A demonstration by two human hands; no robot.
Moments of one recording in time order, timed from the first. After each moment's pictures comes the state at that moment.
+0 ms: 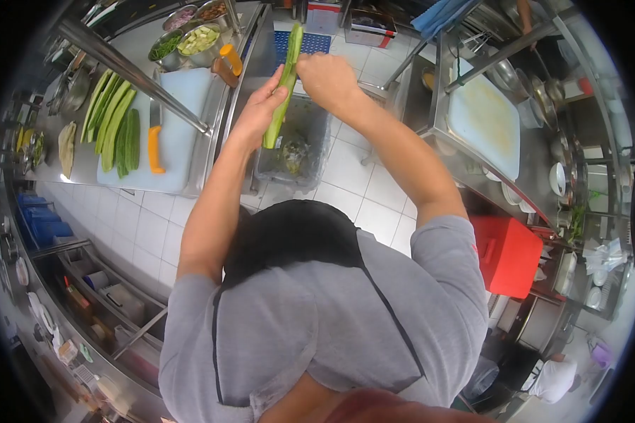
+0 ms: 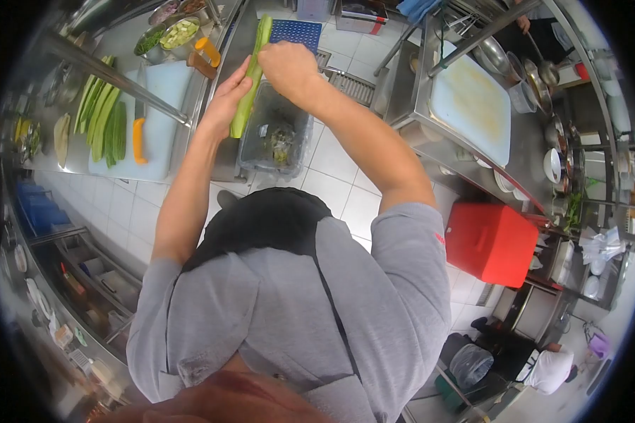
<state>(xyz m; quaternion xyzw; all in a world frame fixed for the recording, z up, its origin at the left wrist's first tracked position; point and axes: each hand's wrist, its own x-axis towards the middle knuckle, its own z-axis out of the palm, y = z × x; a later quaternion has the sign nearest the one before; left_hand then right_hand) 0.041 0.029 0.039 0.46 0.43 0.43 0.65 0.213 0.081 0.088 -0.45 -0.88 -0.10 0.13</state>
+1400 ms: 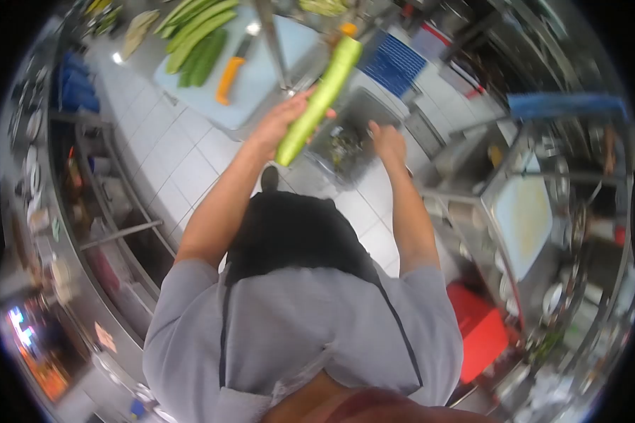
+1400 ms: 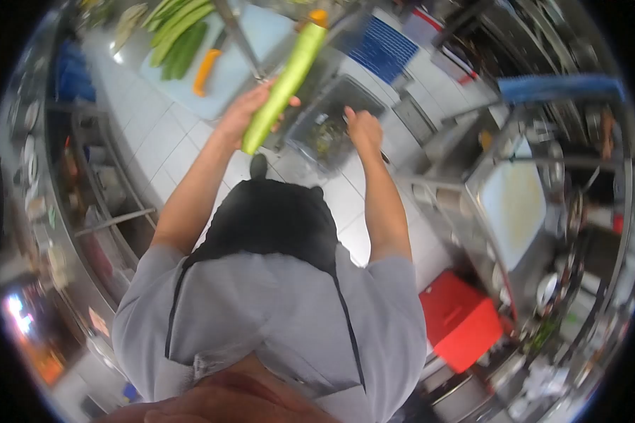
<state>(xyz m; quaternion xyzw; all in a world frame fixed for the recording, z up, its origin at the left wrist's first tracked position) -0.049 -0.055 0.020 0.33 0.36 0.53 0.69 0.205 0.071 -0.100 -0.67 -0.71 0.22 0.05</state>
